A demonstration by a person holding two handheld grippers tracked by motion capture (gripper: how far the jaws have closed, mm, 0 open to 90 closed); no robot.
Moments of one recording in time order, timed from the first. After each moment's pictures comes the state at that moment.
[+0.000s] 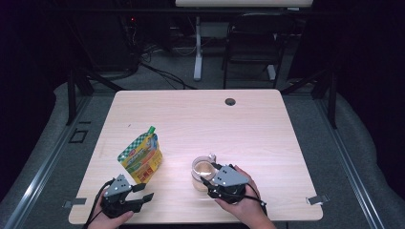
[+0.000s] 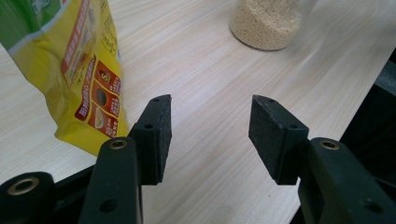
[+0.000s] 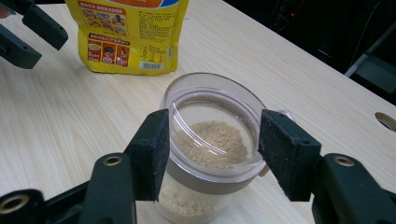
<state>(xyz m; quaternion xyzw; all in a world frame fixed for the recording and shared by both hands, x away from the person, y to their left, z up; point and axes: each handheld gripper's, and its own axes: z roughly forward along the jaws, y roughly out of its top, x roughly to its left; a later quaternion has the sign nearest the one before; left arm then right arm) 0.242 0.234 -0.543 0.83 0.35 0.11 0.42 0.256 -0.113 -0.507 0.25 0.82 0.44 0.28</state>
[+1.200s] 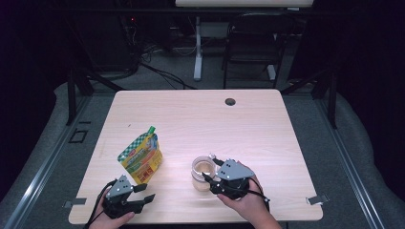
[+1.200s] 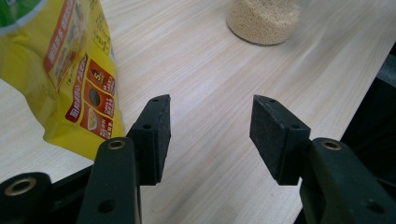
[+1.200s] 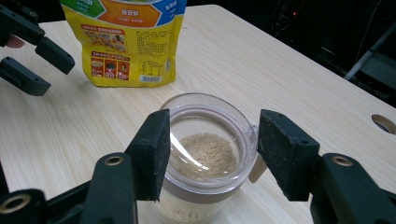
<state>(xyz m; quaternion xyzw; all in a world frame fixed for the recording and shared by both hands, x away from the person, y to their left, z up) 0.243 0.232 -0.548 0.84 0.34 0.11 0.41 0.260 -0.119 -0.485 0.26 0.81 0.45 0.26</state>
